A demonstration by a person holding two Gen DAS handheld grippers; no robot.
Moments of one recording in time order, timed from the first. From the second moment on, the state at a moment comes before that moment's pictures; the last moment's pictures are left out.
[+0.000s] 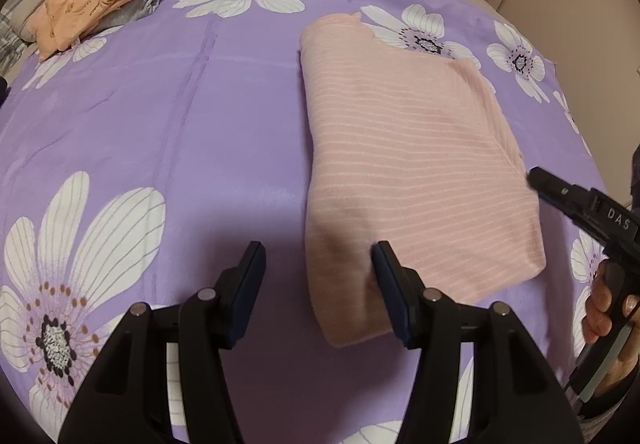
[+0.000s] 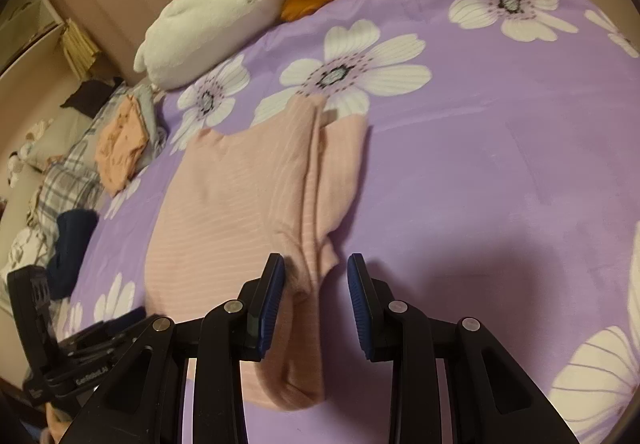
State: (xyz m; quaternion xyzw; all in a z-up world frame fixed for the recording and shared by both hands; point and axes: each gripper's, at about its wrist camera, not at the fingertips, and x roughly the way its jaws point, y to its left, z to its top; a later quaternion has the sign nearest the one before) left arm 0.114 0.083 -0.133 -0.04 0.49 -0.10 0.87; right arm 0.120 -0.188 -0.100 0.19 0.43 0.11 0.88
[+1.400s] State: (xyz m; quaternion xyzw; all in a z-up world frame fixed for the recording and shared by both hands) left arm 0.106 0.033 -0.132 0.01 0.47 -0.13 0.87; right arm 0.106 -0.154 -0.086 0.09 0.43 0.19 0.88
